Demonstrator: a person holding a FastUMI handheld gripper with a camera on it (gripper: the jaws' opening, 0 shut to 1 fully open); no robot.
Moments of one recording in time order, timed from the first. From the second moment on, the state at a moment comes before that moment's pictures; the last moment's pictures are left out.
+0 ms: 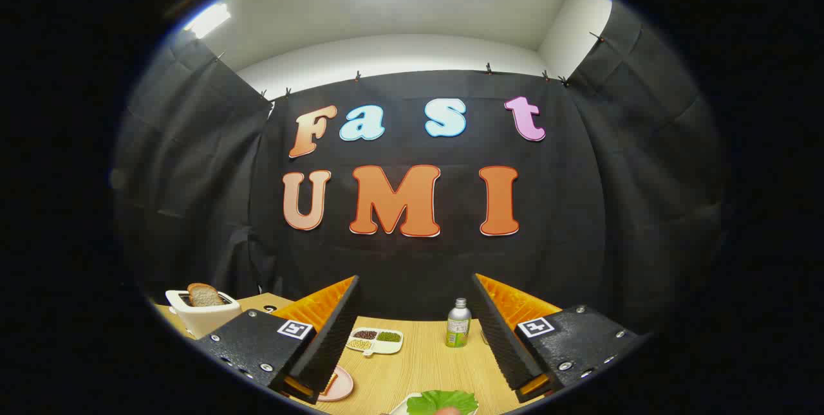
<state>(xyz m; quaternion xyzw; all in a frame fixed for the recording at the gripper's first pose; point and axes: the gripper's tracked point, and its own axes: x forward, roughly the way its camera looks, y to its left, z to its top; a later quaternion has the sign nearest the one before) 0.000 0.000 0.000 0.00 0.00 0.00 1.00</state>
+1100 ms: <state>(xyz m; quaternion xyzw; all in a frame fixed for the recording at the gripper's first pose) 0.012 0.010 -0.054 0.02 0.12 0.04 0.99</state>
